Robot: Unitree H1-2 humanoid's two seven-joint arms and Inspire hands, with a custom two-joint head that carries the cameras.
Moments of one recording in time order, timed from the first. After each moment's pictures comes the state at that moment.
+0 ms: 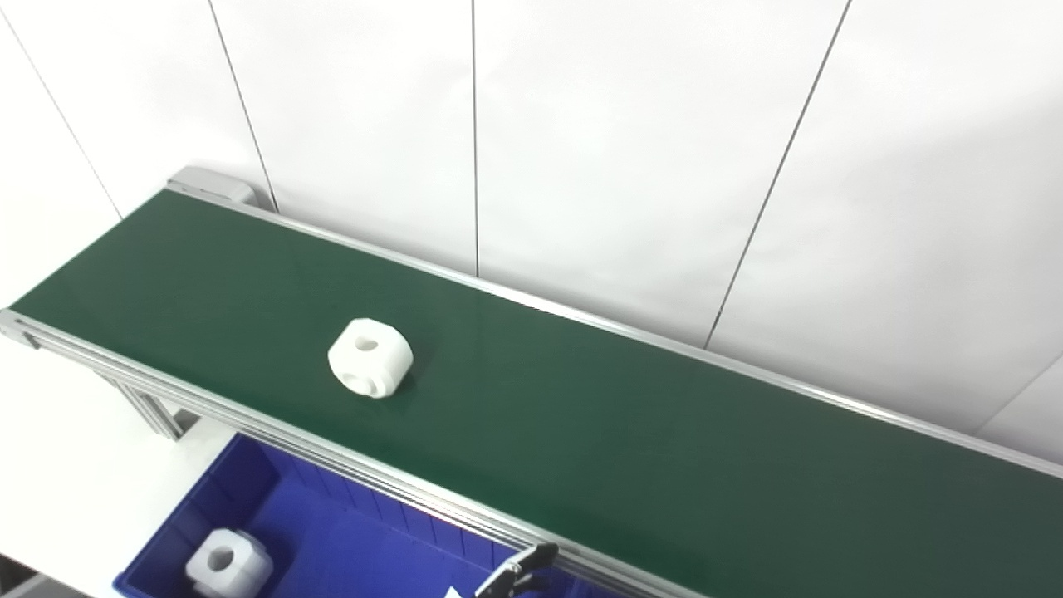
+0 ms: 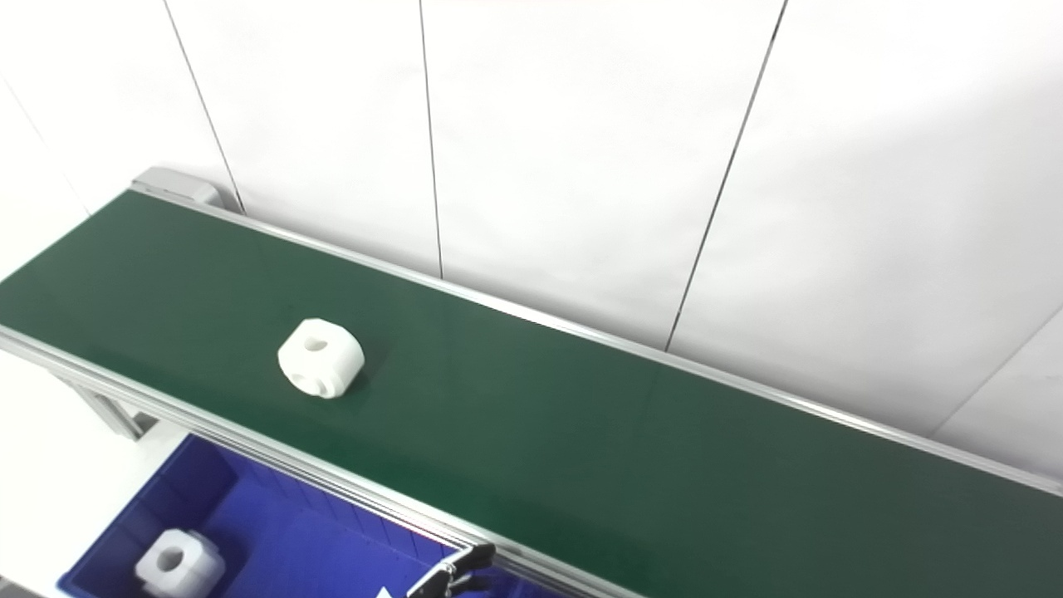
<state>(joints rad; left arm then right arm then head) 0.57 -0.09 -0.26 0.01 0.32 -0.41 0.14 0.48 -0.17 0.06 0.09 0.03 -0.43 0.12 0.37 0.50</state>
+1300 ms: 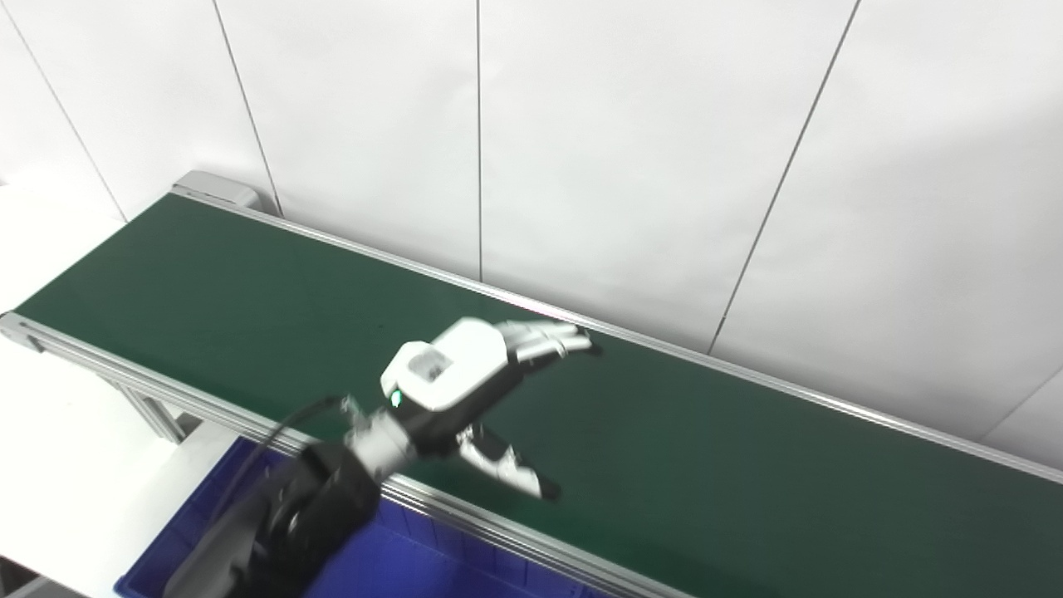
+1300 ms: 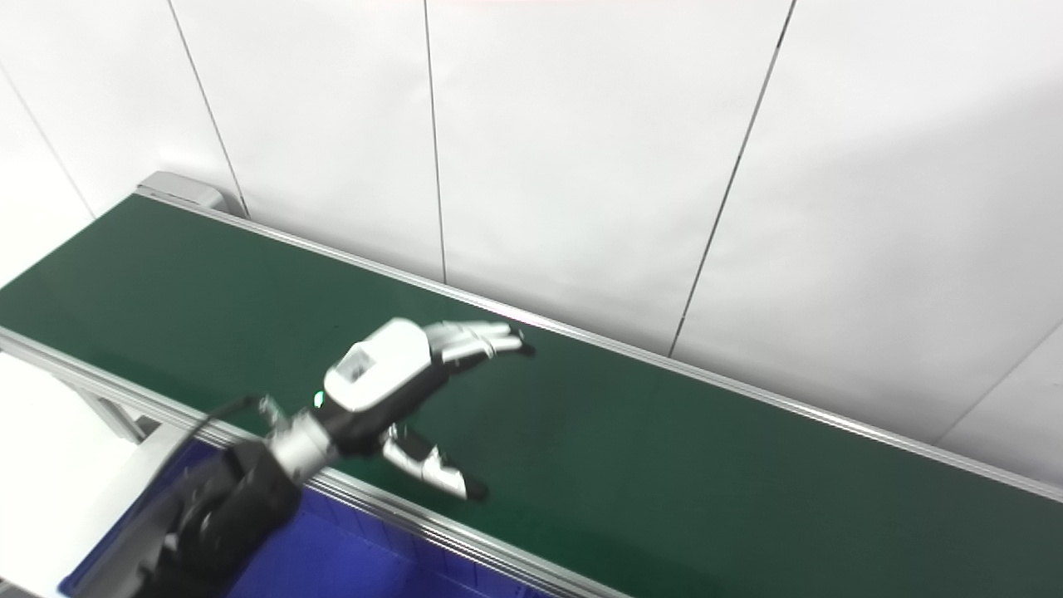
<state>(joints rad) -0.01 0.40 -0.11 -0.37 0.73 -0.15 -0.26 0.50 -0.15 0.06 0.02 0.03 -0.40 0.14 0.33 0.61</state>
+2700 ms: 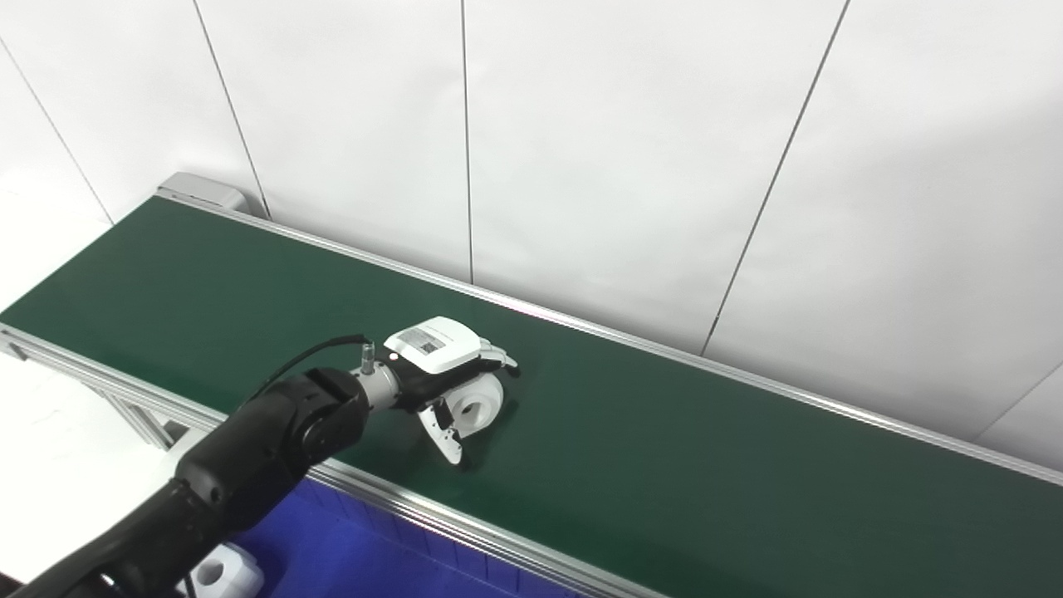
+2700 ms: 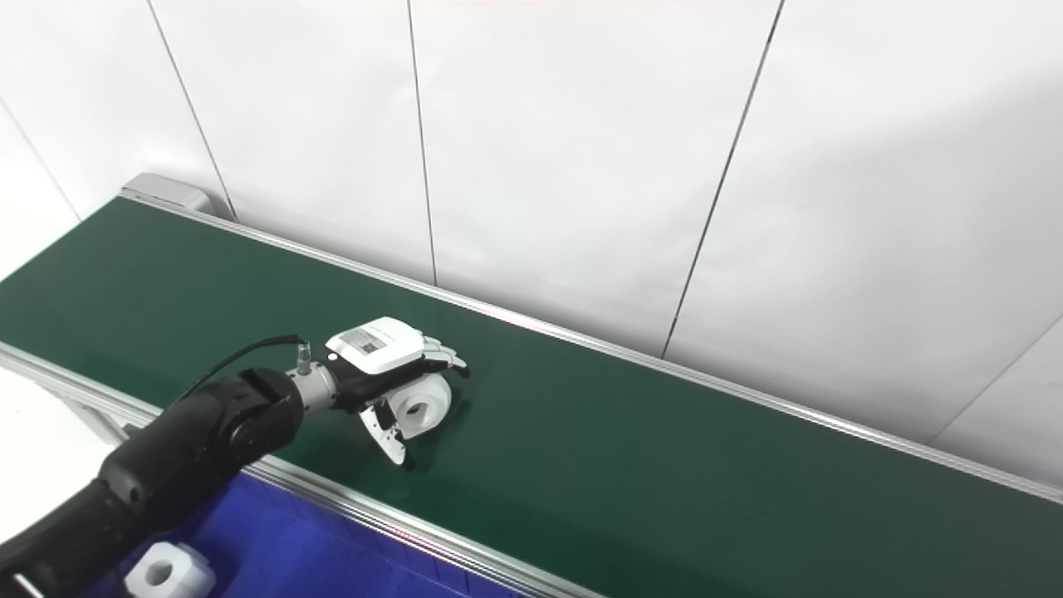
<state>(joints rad) -0.19 0.59 -0.27 0.07 0.87 -0.14 -0.32 0.54 -0.15 0.07 -0.04 0.01 -0.36 0.14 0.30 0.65</state>
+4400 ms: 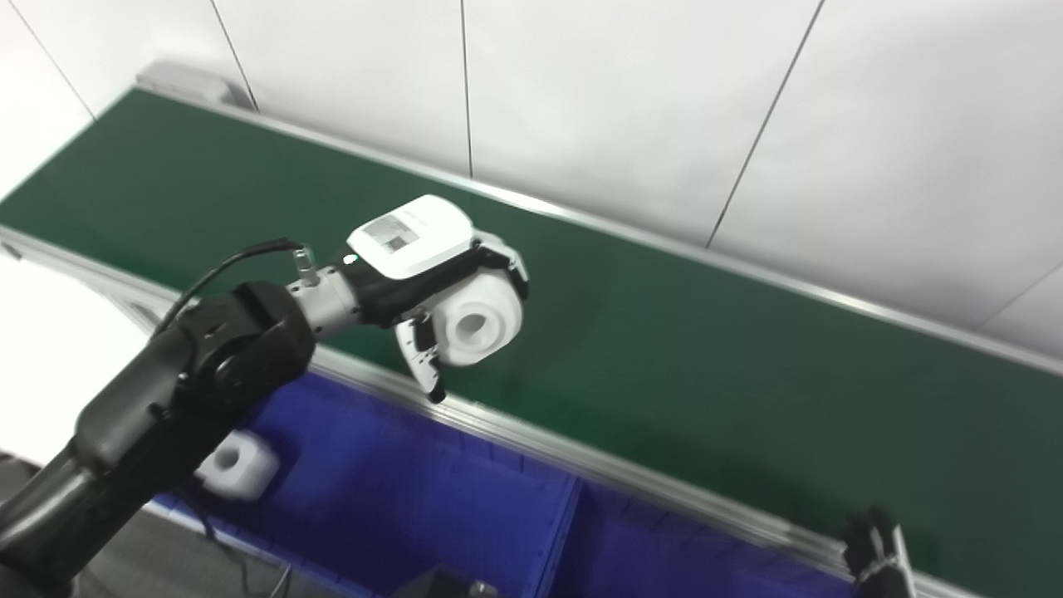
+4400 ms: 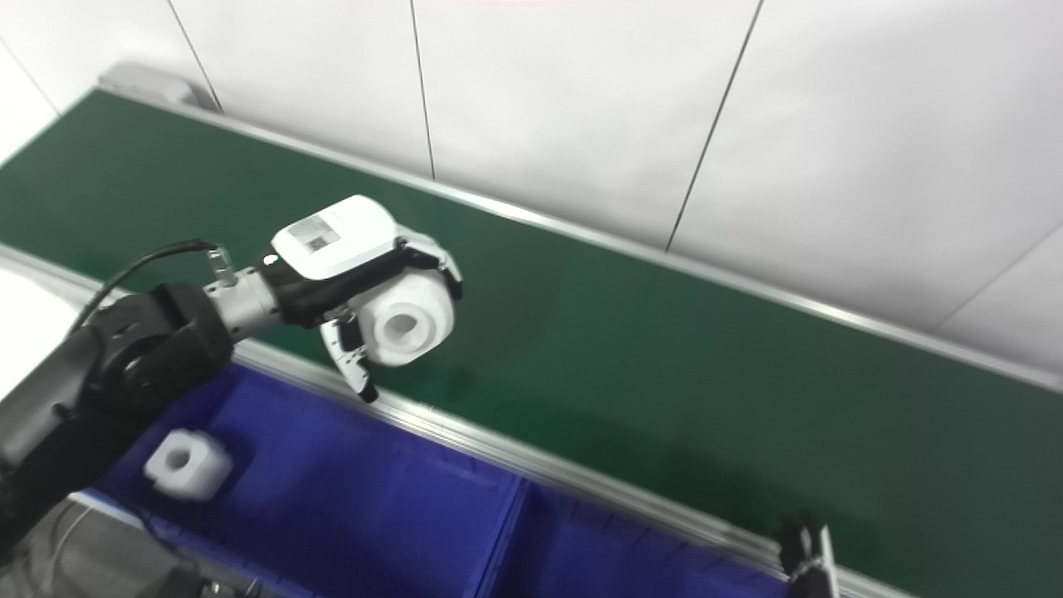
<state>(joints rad) 0.15 0.63 -0.09 -0.55 0.66 -0.07 -0.43 0.54 -0.16 0.07 -0.22 0.07 -0.24 0.16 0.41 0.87</state>
